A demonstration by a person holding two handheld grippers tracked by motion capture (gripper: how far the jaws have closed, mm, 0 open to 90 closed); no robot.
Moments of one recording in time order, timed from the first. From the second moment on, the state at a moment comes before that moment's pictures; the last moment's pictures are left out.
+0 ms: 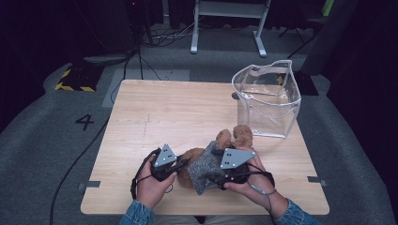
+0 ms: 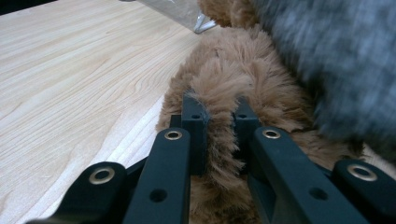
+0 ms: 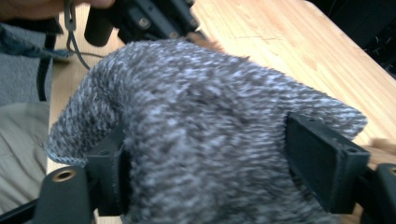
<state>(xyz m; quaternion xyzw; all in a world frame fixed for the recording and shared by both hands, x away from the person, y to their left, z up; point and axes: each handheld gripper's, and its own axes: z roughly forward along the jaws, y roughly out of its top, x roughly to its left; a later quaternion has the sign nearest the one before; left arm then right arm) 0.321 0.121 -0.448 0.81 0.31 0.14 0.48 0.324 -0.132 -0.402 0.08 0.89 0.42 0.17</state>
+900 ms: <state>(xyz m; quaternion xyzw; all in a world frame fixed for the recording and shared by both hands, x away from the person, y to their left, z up) 0.339 0.123 -0.455 0.80 0.32 0.15 0.49 0.314 -0.155 -0.404 0.09 0.90 0.36 0.22</state>
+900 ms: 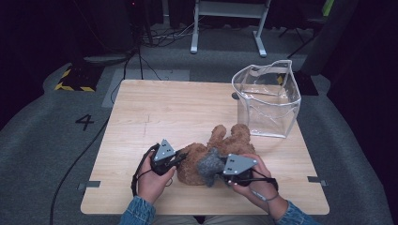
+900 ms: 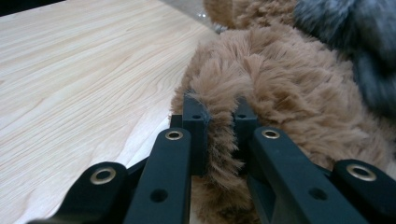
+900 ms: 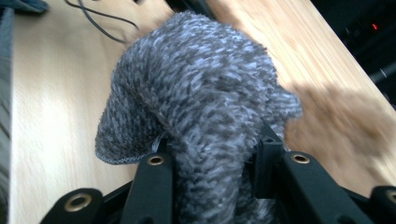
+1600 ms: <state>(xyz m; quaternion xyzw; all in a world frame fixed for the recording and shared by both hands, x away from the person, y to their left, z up) 0.339 0.110 -0.455 0.80 0.31 0.14 0.49 0.358 -0.264 -0.401 0.26 0.85 0.38 0.25</state>
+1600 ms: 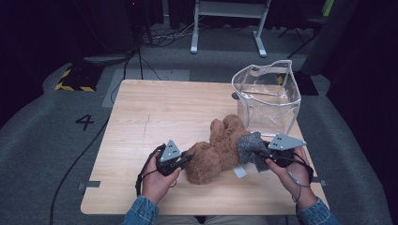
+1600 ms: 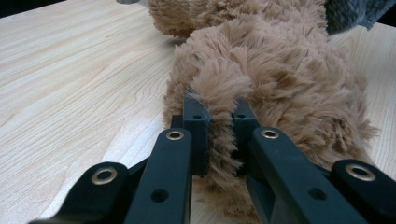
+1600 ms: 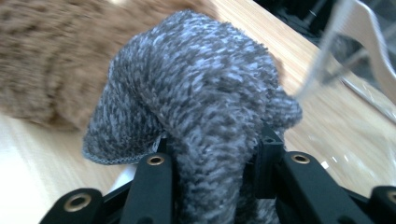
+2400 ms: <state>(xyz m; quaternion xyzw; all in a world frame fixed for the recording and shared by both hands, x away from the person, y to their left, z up) 0.345 0.122 -0.458 0.79 0.34 0.16 0.48 0.369 -0.338 -0.426 0.35 0.83 0.36 0.26</state>
